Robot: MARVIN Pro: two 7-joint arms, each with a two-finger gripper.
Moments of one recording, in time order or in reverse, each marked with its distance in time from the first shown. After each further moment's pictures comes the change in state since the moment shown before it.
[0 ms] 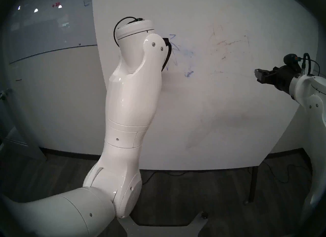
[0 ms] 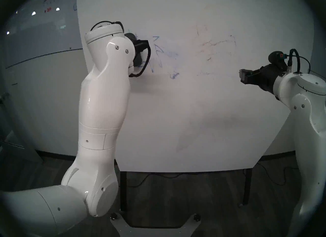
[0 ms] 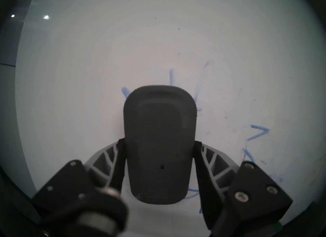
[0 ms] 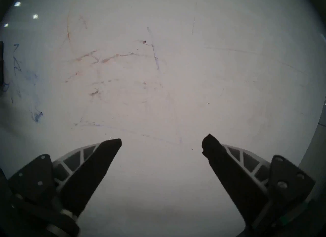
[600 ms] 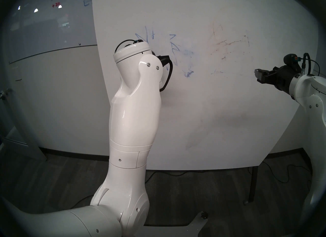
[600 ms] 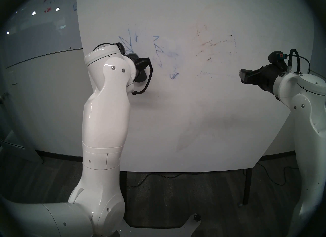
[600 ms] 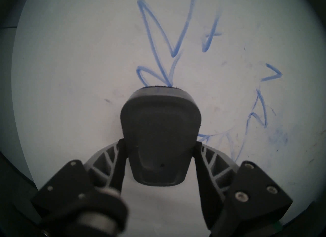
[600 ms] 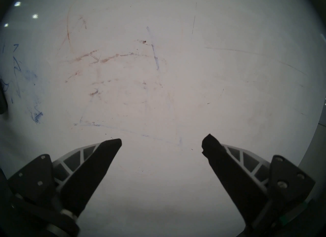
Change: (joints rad) left arm 0.165 -0.074 -0.034 -0.073 -0.021 0.000 0.000; right arm 0.000 0.000 0.000 0.000 0.000 0.000 0.000
